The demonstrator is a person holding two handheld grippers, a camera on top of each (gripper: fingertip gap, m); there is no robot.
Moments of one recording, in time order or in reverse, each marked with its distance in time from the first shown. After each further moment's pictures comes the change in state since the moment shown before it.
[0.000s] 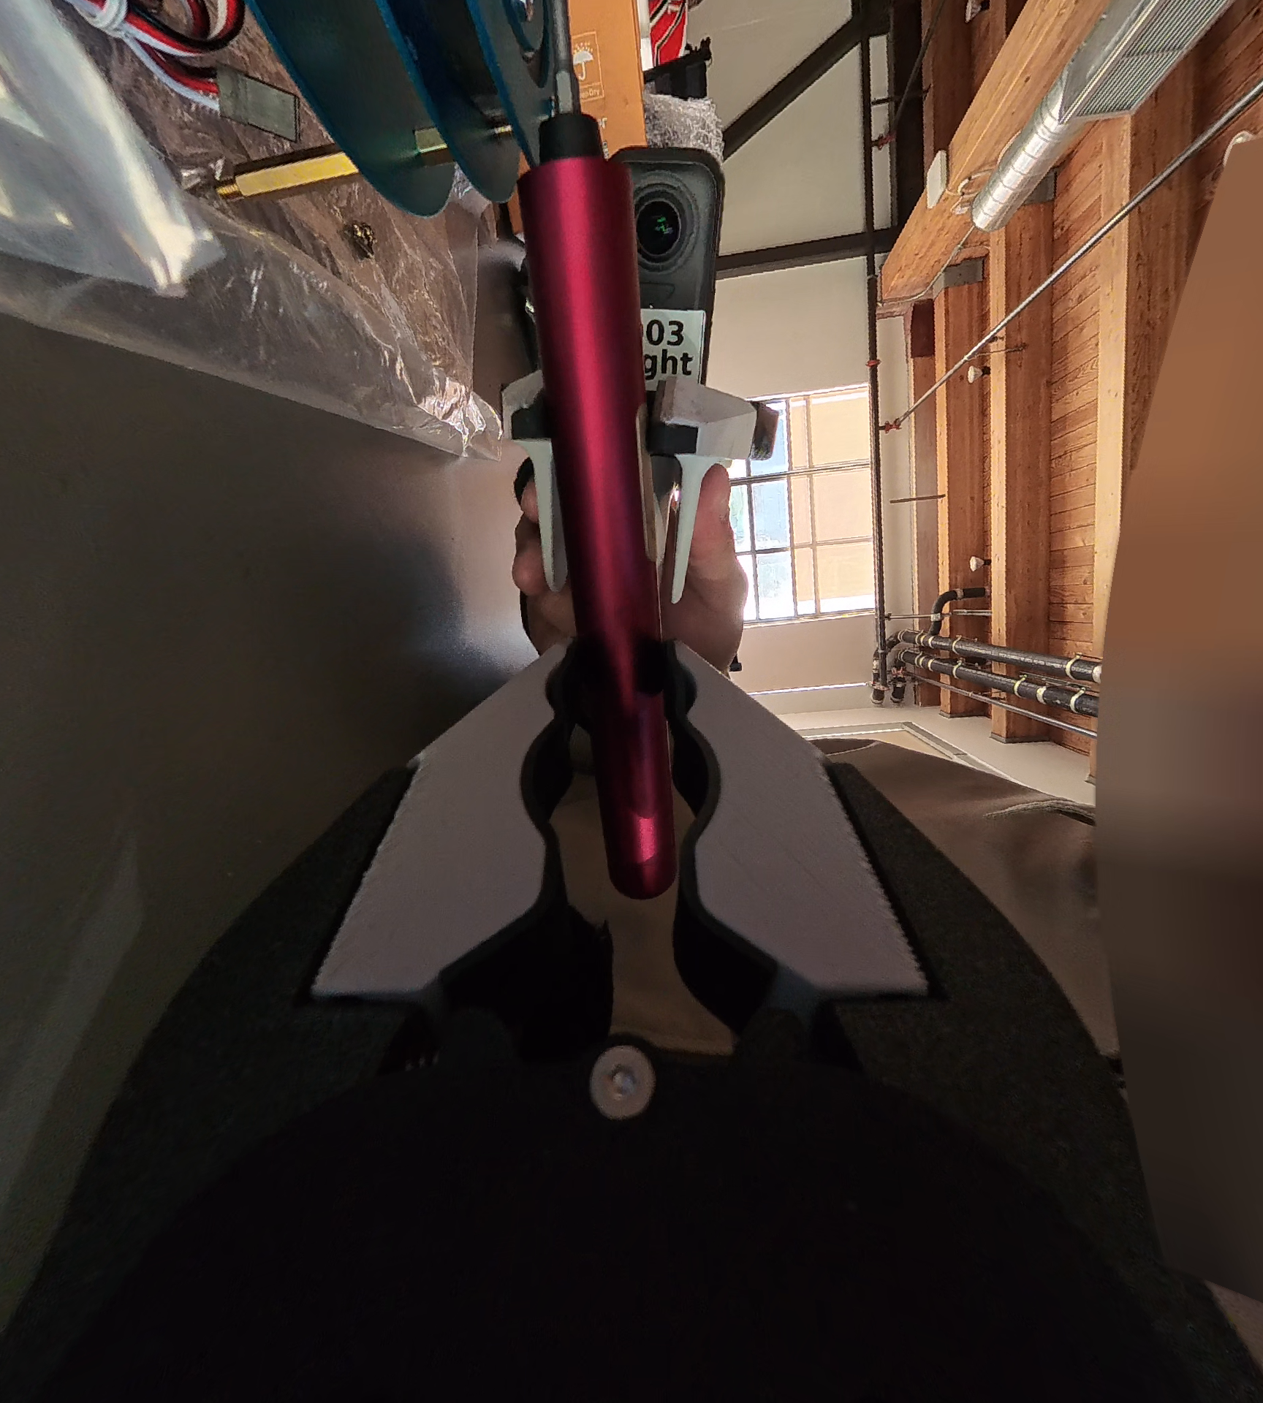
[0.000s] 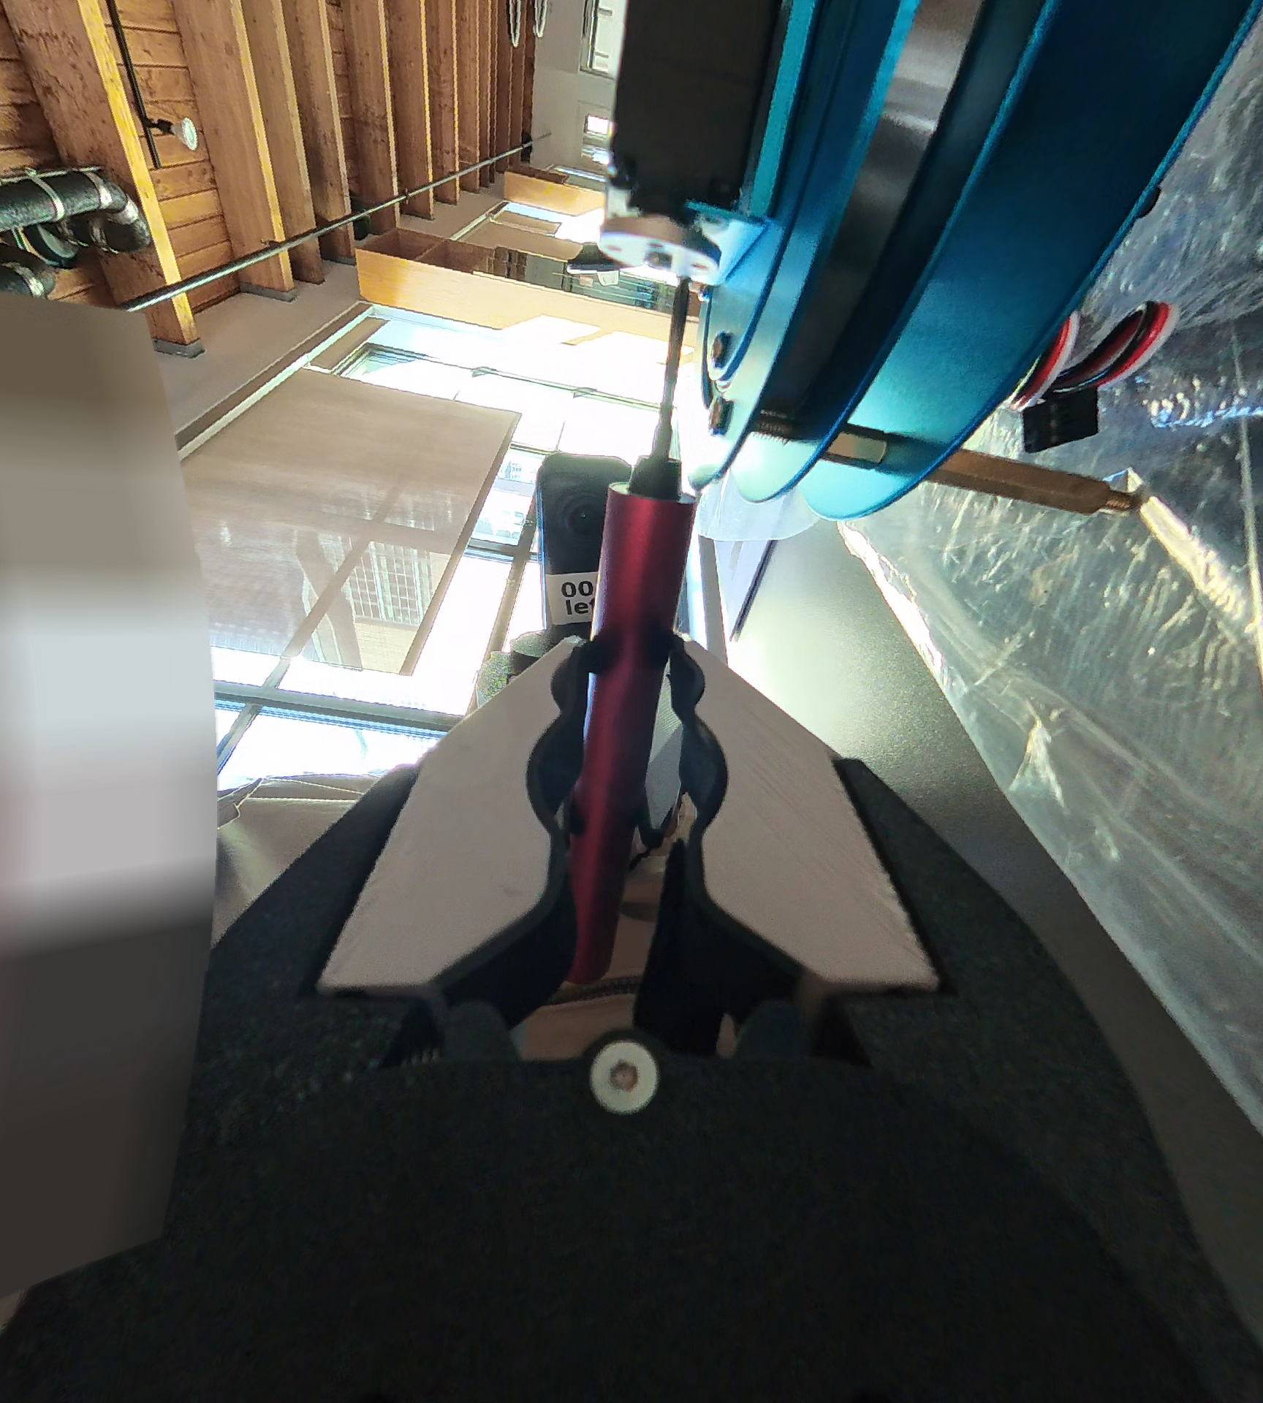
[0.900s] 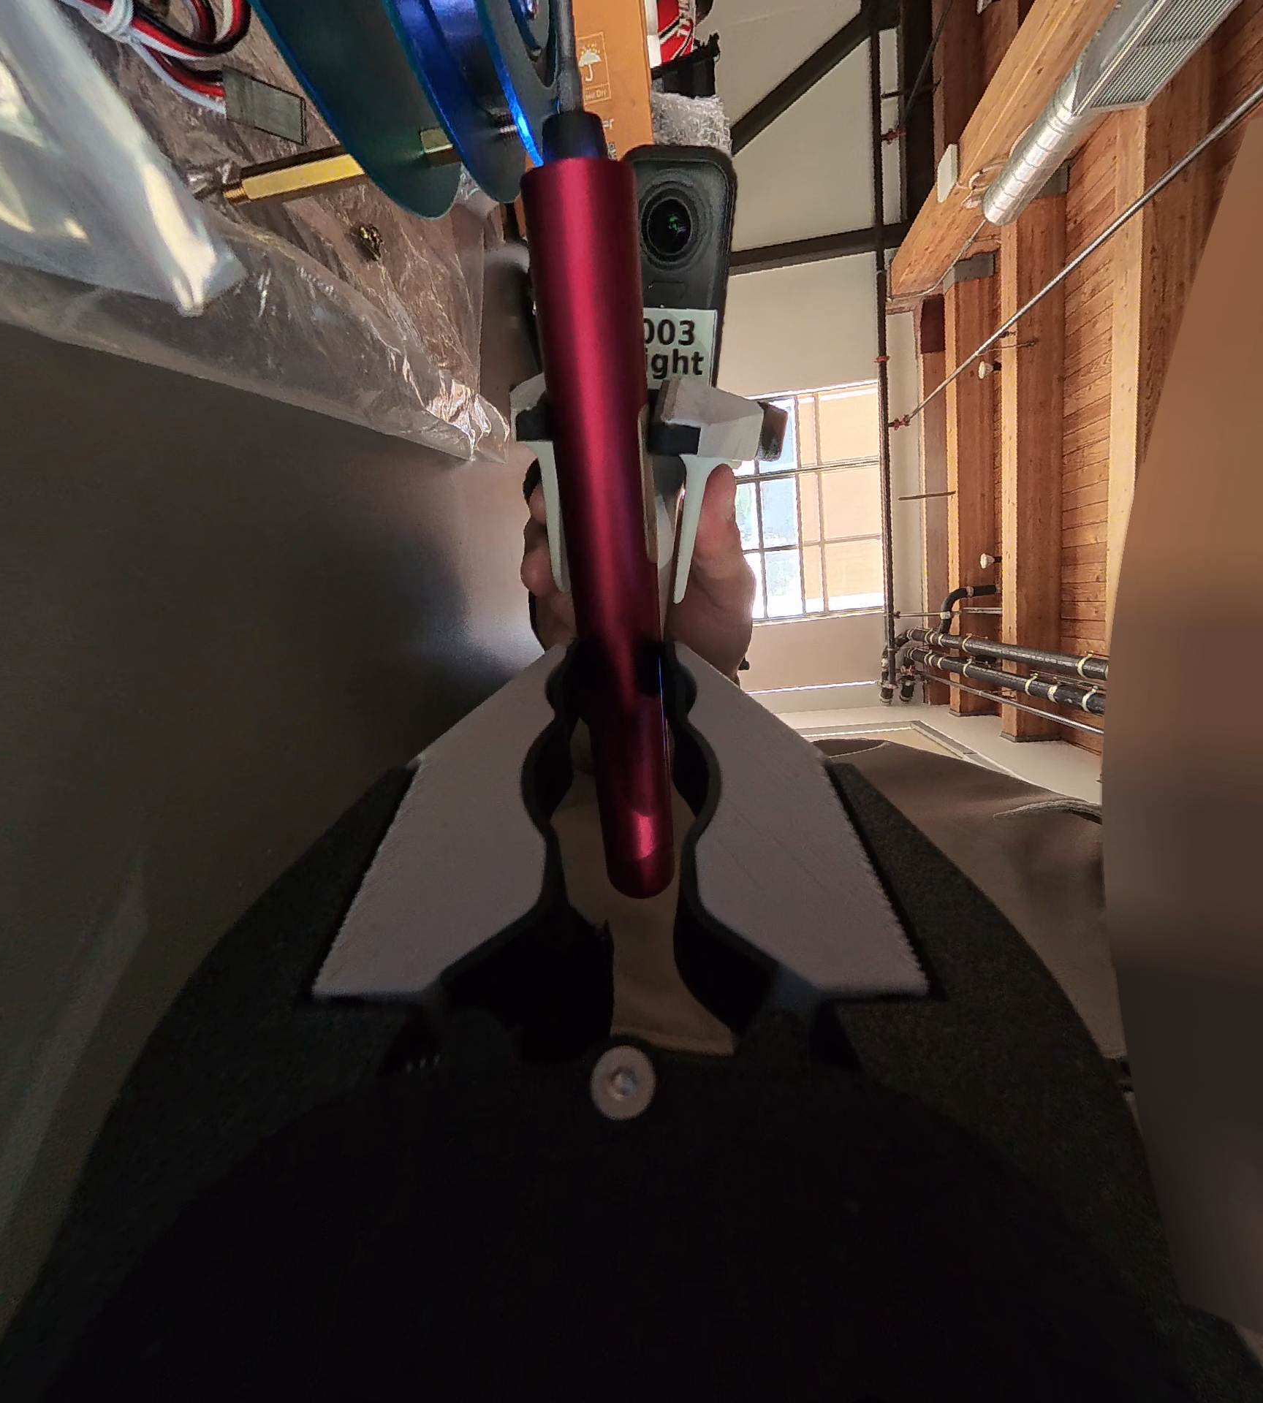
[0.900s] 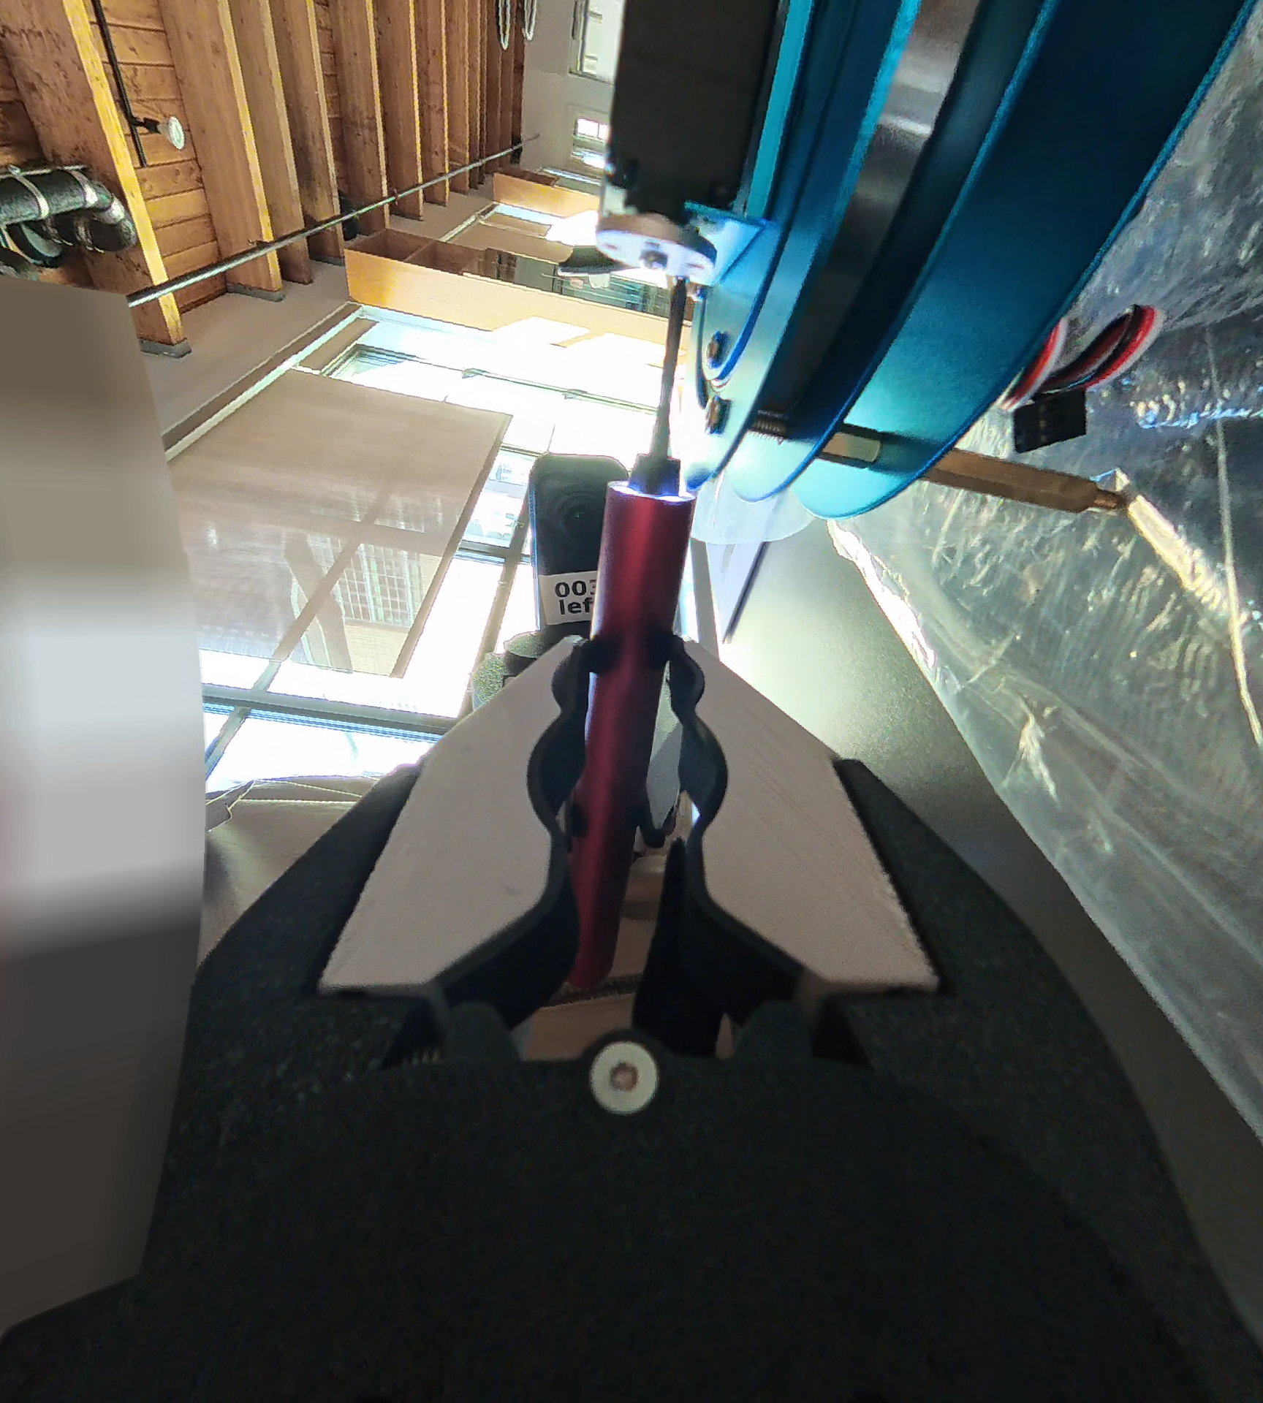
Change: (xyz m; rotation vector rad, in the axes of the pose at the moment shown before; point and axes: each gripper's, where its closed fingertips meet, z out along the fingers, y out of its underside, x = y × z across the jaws) left arm -0.002 -0.002 0.001 -0.002 -0.011 0.006; right arm 0.002 -0.002 -0.001 0.003 0.013 -0.004
